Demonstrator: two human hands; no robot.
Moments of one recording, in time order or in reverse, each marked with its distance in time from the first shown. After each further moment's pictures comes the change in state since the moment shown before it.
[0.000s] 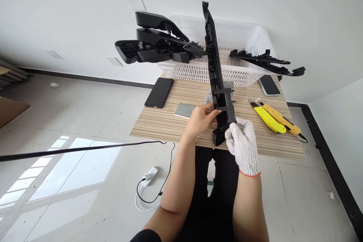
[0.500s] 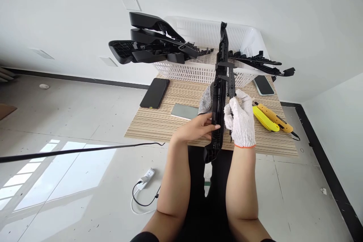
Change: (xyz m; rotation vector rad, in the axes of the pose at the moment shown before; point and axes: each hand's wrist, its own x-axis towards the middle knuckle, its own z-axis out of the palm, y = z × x) left_hand -0.016 -0.001 -0.014 0.055 -0.436 -0.092; right_hand 0.046 -0.036 0.020 0.050 -0.061 -0.233
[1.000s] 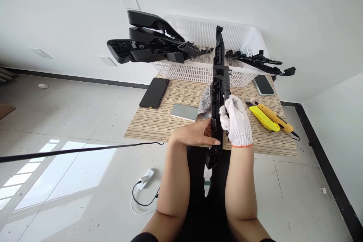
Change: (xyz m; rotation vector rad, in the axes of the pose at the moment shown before) left_hand -0.005 -0.001 -0.002 0.038 -0.146 0.011; right_hand 0.003 0.008 0.002 0.031 -0.112 0.144
